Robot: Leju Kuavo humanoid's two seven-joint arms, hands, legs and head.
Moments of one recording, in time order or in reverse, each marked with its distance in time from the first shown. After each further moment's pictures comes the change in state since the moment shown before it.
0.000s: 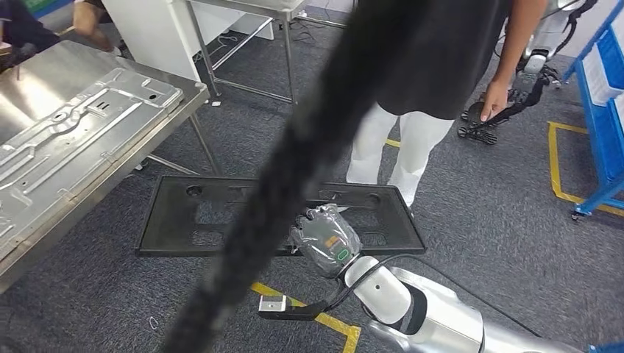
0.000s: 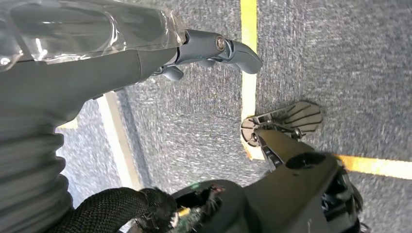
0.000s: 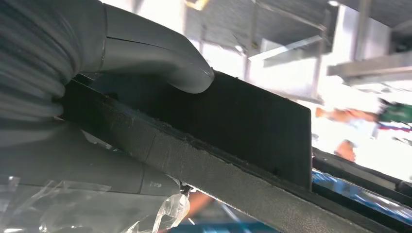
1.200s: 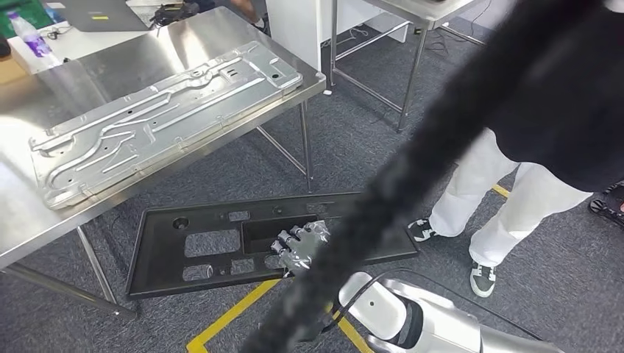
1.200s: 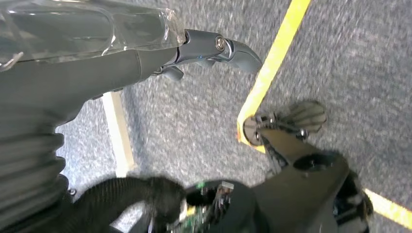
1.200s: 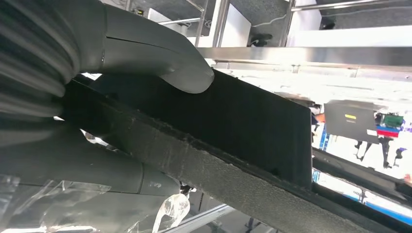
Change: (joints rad) left arm 0.007 -0.002 -0.004 0.000 -0.029 0.003 0.002; right arm 0.006 -0.001 0.062 -0.011 0.050 0.000 -0.041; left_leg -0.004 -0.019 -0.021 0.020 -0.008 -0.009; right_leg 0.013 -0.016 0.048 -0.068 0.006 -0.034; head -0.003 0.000
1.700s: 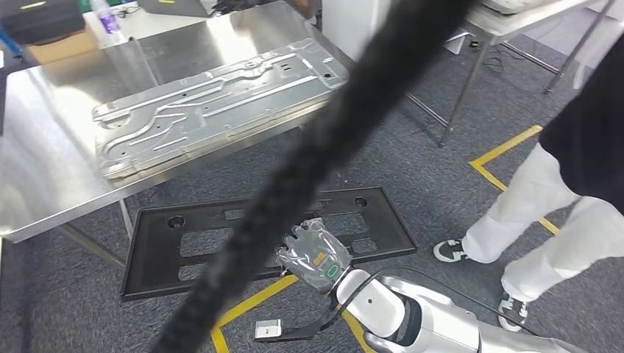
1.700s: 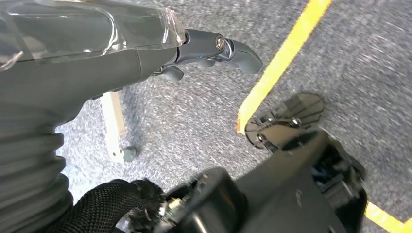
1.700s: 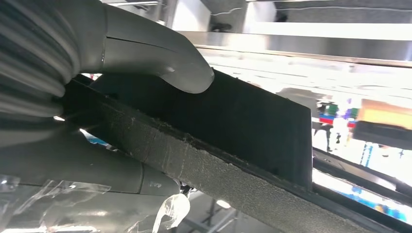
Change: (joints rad) left arm -0.009 -0.002 -0.011 0.000 -0.003 -0.001 0.002; right arm -0.010 0.000 0.000 -0.006 -0.010 0.010 0.000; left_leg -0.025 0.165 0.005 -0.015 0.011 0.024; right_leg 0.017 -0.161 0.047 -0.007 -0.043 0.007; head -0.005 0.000
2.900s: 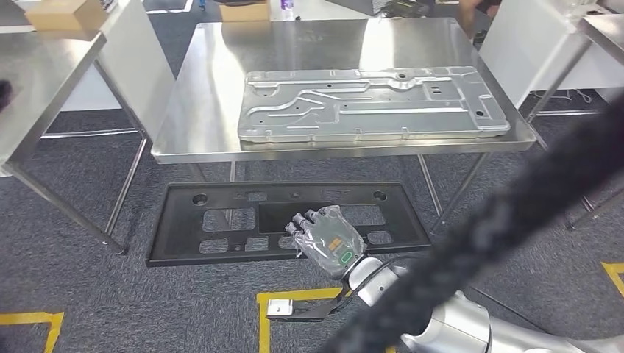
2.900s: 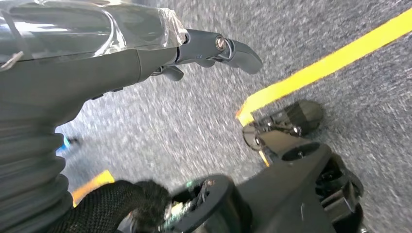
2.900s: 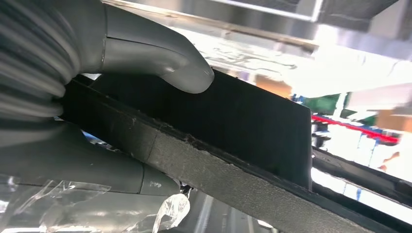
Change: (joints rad) left arm 0.003 -0.016 -0.004 0.000 0.015 0.009 0.000; right arm -0.008 -0.043 -0.037 0.002 -0.013 0.014 0.034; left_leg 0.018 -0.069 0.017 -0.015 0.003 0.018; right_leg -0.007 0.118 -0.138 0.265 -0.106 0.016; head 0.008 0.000
